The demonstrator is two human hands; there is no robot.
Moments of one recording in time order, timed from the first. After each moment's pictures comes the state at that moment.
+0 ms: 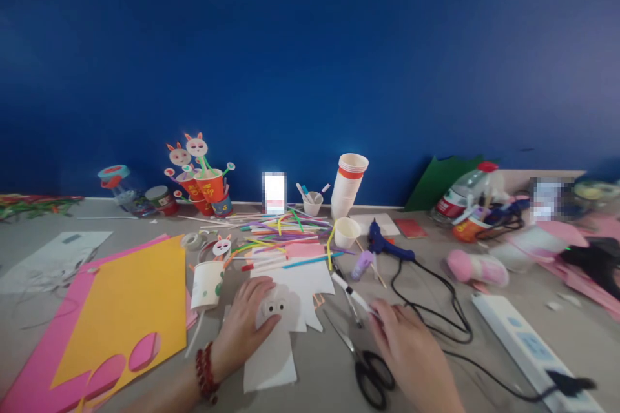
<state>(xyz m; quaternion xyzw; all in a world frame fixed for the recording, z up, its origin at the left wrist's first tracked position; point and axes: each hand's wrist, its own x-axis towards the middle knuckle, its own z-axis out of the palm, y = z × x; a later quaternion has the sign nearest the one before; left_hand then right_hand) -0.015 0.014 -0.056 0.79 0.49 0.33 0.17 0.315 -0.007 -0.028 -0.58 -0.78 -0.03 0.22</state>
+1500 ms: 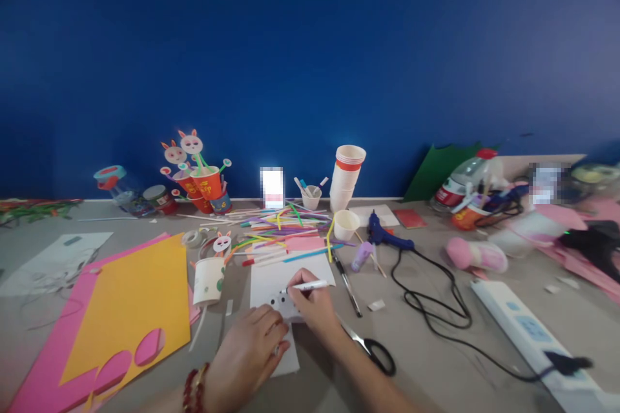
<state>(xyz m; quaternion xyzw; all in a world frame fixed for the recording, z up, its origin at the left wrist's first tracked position) 0.001 -0.022 -0.022 0.89 0.42 0.14 0.09 0.171 0.042 -0.052 -0.47 -0.57 0.49 0.46</state>
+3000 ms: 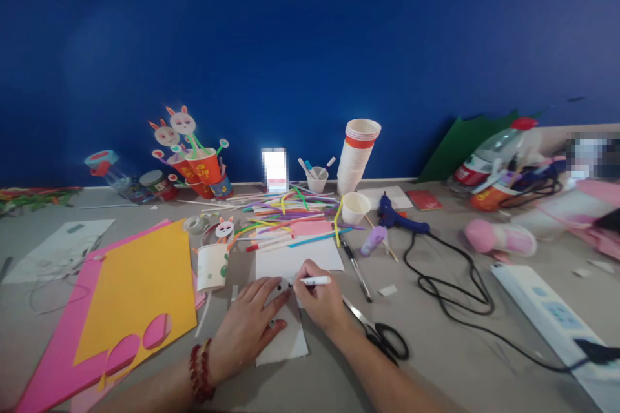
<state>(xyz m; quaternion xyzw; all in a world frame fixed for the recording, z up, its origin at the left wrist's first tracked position) -0.023 -0.010 -0.046 0.88 0.46 0.10 0.08 0.172 0.033 -0.068 -0.49 -0.66 0.38 0.42</state>
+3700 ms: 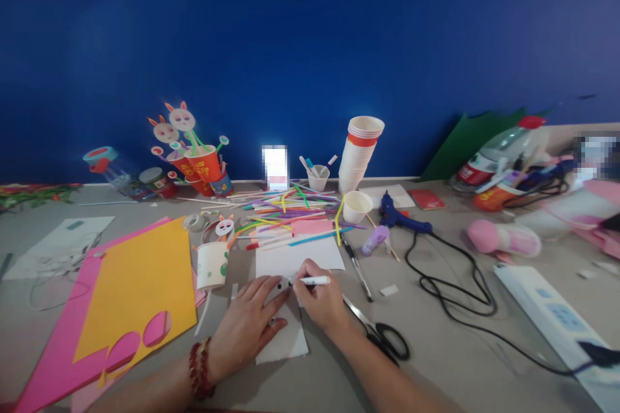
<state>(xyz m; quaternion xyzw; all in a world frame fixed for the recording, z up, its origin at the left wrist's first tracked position) -0.023 -0.011 -0.046 0.88 0.46 0.11 0.08 0.172 0.033 -0.069 -0.50 -0.67 0.37 0.41</state>
